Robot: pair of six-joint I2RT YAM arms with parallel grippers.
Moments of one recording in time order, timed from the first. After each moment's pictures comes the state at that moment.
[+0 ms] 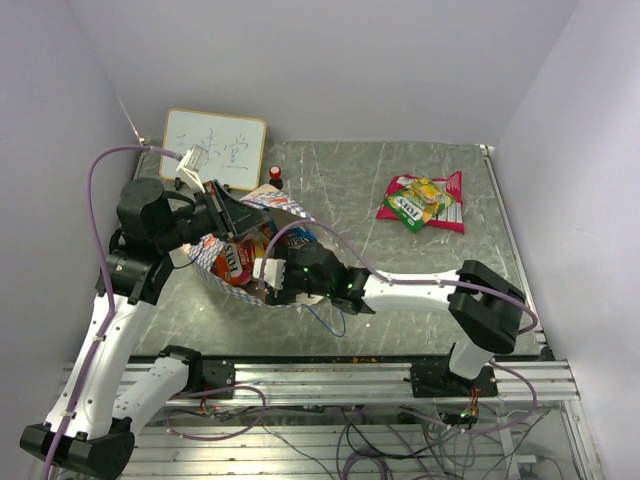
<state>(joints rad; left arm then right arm) -0.25 0.86 1.09 -0.35 0.72 -0.78 1.11 1.66 0.95 0.32 -0.07 -0.59</state>
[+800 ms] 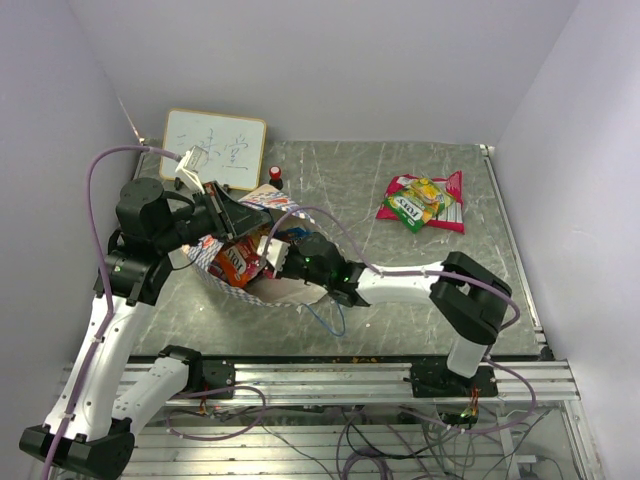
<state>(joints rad) -0.25 0.85 1.11 -0.40 0.70 -0.75 1.05 1.79 0.97 0.49 0.02 -0.53</state>
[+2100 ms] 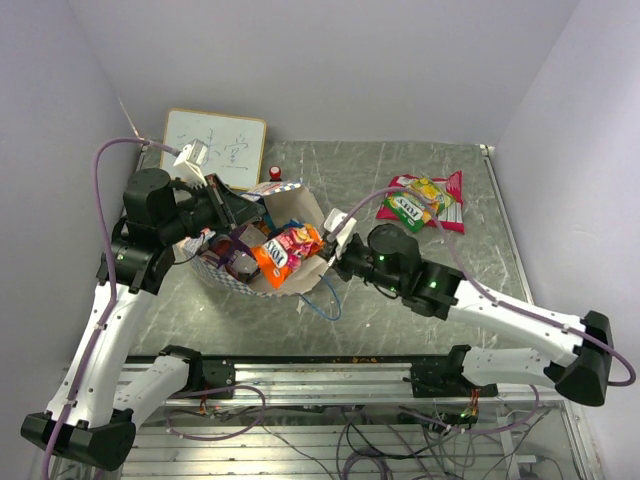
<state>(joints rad) -0.25 0.92 1.16 -0.48 0.56 -0.67 1.04 1.13 0.90 -0.03 0.04 -0.19</state>
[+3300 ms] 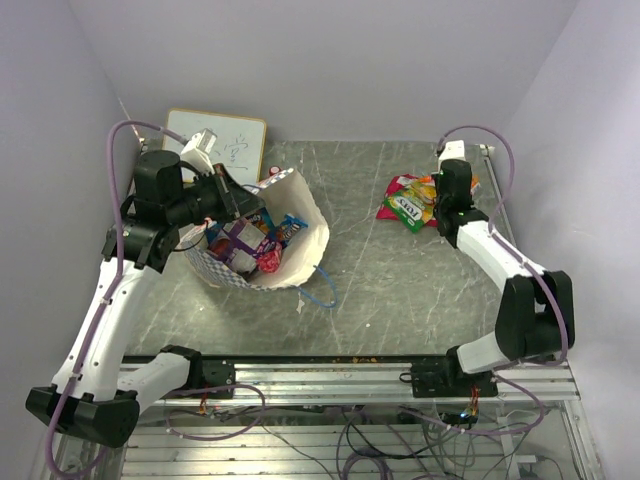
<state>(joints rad) -0.25 1.03 1.25 -0.58 0.52 -0.59 0.18 1.44 0.98 0.09 0.56 -0.26</state>
